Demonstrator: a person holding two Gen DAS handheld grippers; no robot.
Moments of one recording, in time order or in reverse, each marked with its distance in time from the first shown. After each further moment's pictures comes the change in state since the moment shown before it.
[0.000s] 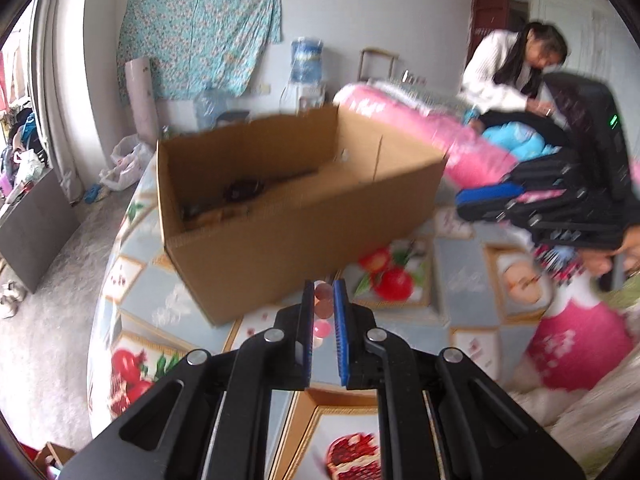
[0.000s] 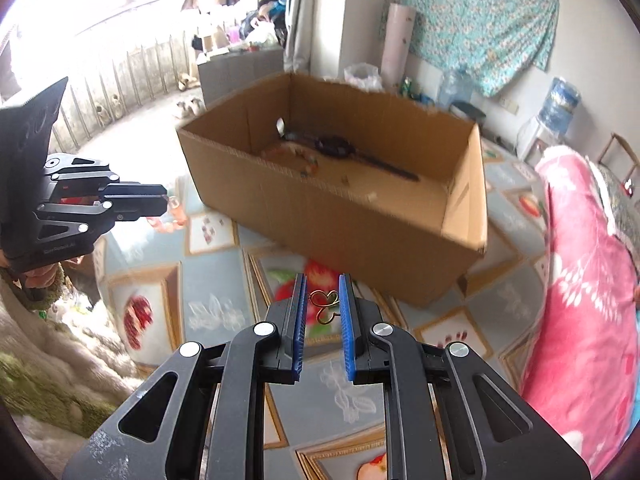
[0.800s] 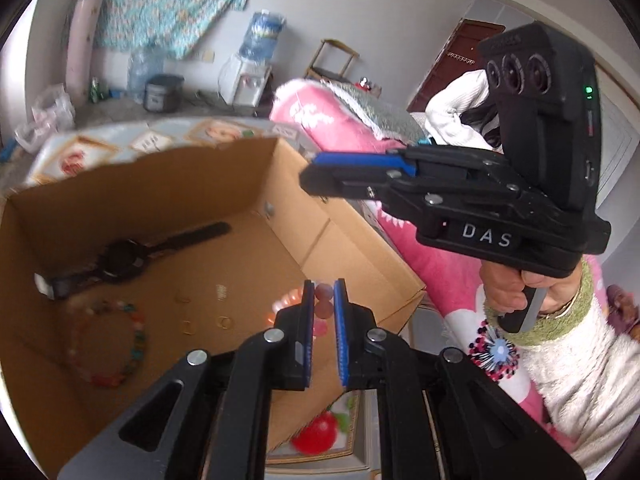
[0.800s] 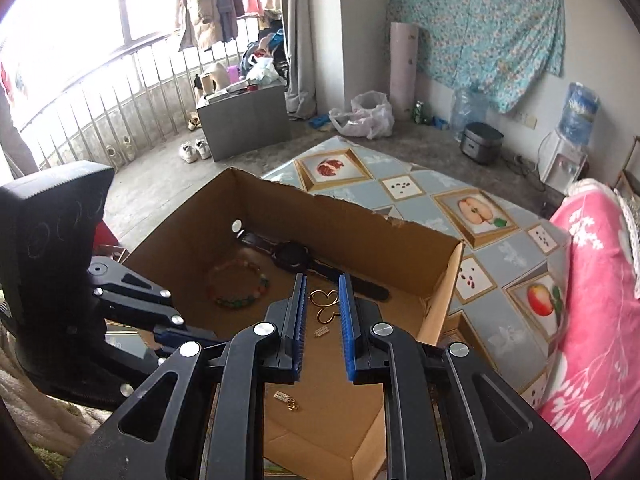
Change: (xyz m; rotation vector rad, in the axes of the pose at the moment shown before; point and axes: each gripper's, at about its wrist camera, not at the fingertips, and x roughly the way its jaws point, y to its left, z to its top) left arm 0.136 0.000 0.132 -0.178 0.120 -0.355; right arm 0.072 -0.100 0.123 0.063 -0.067 0.117
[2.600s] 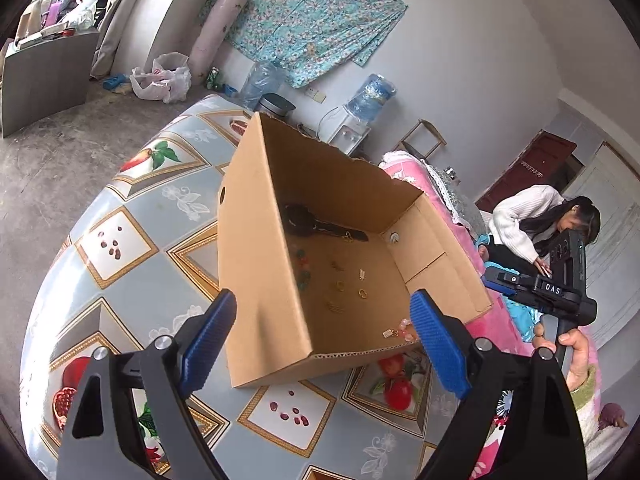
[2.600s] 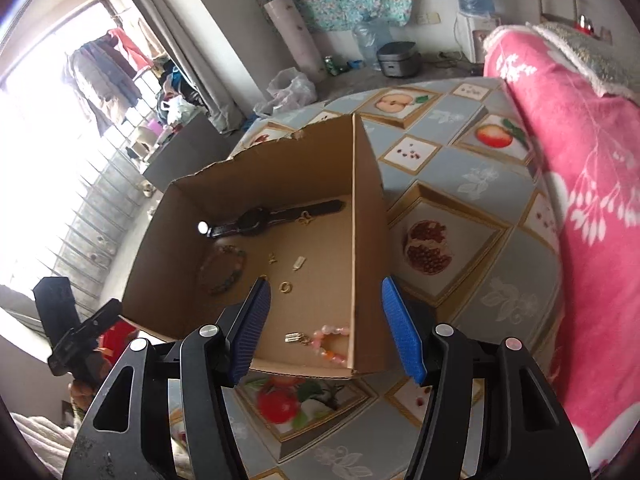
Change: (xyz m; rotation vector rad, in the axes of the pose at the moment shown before) left arm -0.132 0.101 -0.108 -0.342 -0.277 0.170; right arm -0.038 -0.047 -0.072 0.479 0.042 -0.061
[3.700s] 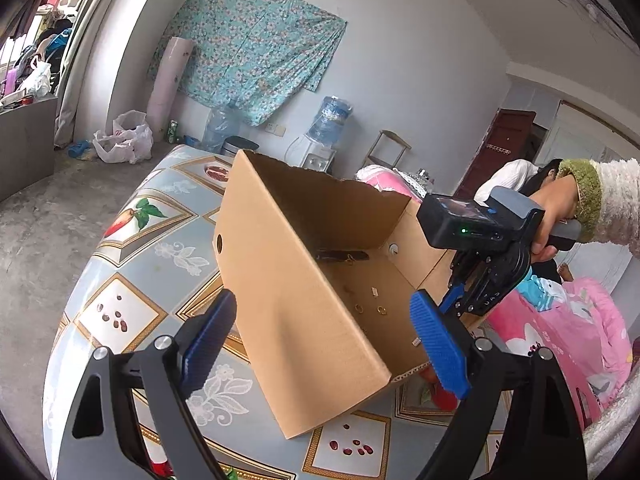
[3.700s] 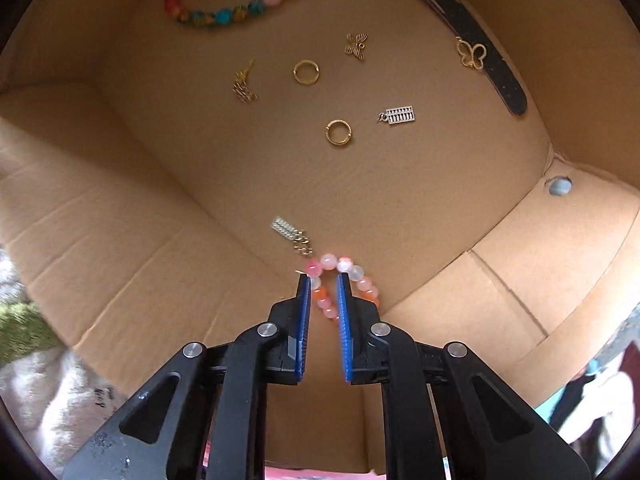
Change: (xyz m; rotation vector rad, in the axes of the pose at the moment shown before) left arm 0.013 0.026 -0.001 0.214 -0.117 -0.076; right arm 0.193 0.090 -0.016 -0.805 1.102 -0.305
